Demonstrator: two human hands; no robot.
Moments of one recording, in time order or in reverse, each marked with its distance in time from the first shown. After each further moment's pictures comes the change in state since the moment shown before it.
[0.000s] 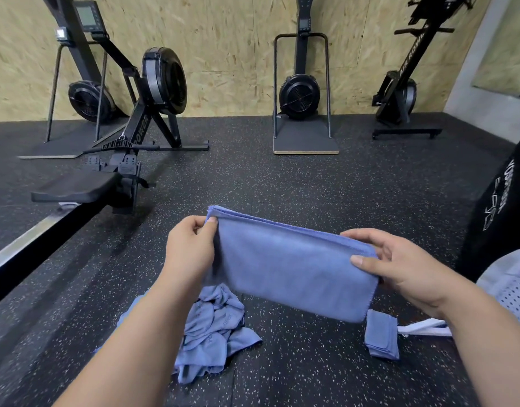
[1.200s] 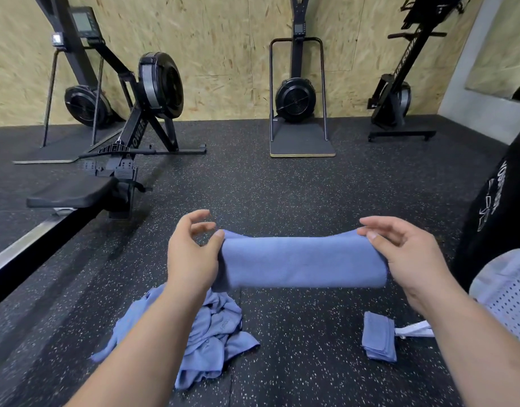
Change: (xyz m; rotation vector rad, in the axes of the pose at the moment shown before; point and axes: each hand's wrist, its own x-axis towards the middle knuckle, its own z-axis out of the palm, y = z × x) left_hand -0.005 -0.014 0.012 0.011 0.037 0.164; right_hand 0.009 -0.001 0.003 -0.047 0.580 -0.190
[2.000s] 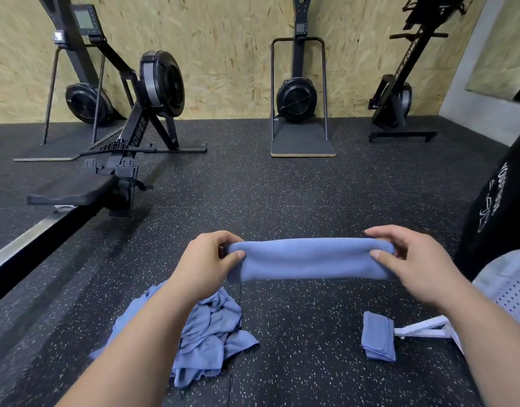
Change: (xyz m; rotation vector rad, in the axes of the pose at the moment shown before) left_hand 0.001 0.002 -0.007 0.471 -0.464 0.188; right_hand 0.009 0.015 -0.034 -0.548 -0.189 -0.116
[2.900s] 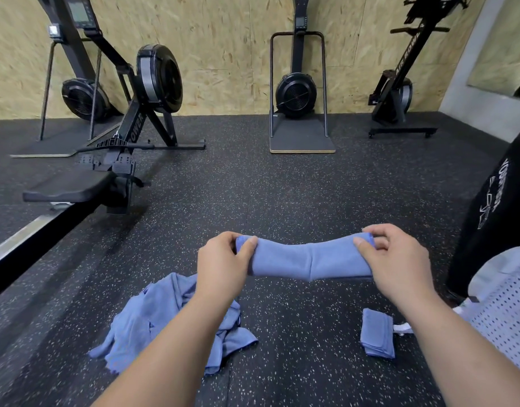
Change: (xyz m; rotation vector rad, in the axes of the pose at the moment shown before) left_hand 0.002 0.019 0.048 -0.099 0.270 -0.211; right_hand -0.003 -0.023 0.045 0.078 0.301 0.176
